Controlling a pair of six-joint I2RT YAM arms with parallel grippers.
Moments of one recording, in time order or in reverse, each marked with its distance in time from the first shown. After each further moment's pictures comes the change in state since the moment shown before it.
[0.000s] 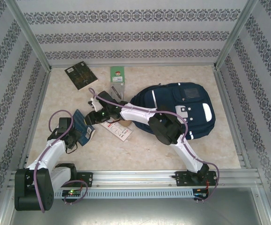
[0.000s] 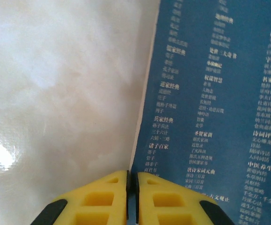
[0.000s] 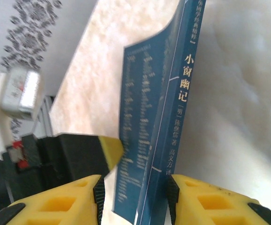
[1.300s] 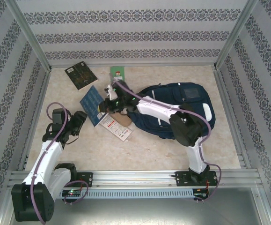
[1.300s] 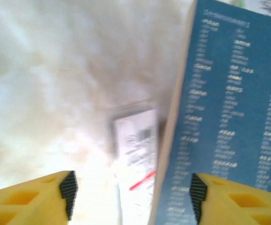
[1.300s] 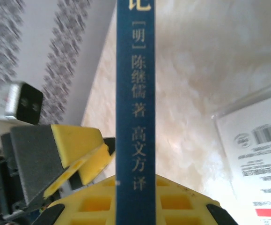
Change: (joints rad) left arm -0.002 -0.122 0.134 0.123 0.360 -0.090; right arm -0.138 -0.322 -0.250 -0.014 0.035 0.164
